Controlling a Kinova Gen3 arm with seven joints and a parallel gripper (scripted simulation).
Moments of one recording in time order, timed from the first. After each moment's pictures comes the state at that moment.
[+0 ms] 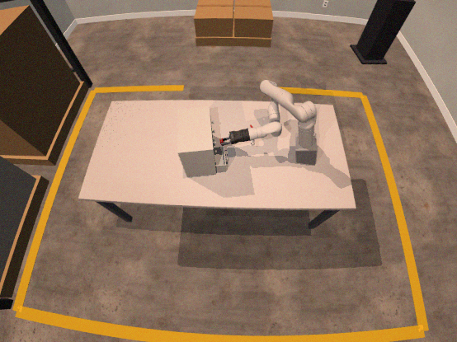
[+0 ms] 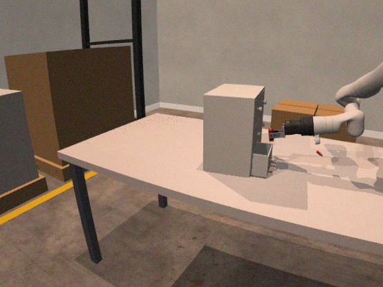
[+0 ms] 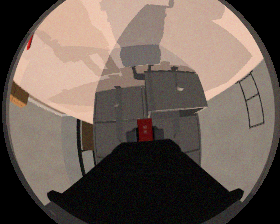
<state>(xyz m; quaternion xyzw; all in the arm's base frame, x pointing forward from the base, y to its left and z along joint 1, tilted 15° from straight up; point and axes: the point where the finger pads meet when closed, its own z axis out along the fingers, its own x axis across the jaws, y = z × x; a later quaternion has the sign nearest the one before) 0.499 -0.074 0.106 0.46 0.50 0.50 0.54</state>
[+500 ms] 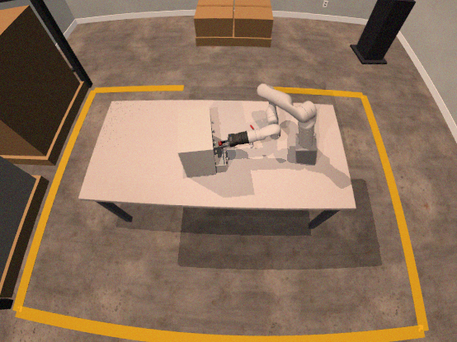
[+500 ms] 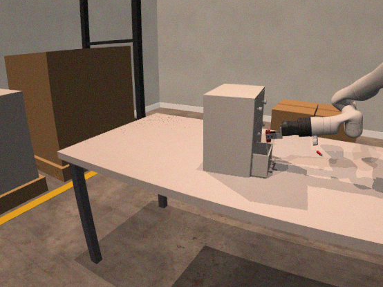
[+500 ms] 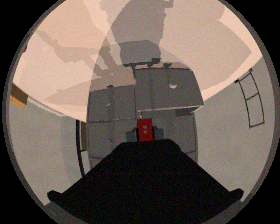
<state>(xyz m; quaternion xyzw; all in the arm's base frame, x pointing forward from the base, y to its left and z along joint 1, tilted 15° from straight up) 0.509 -0.055 0.107 0.46 0.50 0.50 0.54</state>
